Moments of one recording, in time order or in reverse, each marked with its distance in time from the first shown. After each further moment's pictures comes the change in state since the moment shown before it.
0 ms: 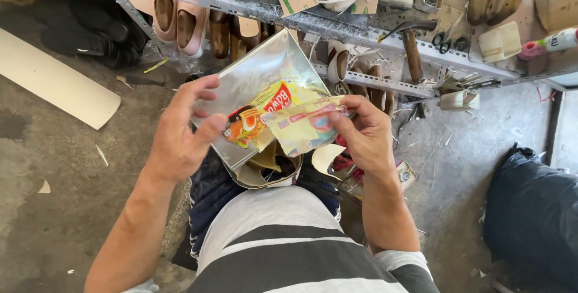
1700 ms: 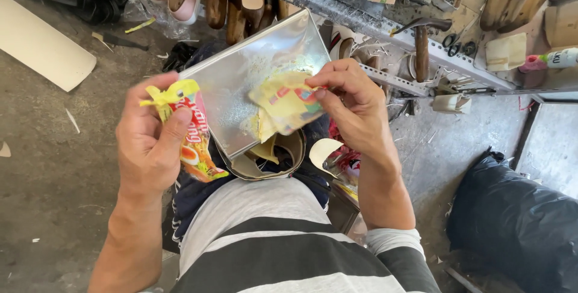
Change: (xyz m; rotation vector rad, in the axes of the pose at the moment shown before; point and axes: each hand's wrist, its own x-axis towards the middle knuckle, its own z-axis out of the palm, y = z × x) left_hand -0.041 -0.011 -0.005 -0.125 0.252 -0.070; right_hand 0.048 -0.019 0.027 -0.168 -0.258 -0.043
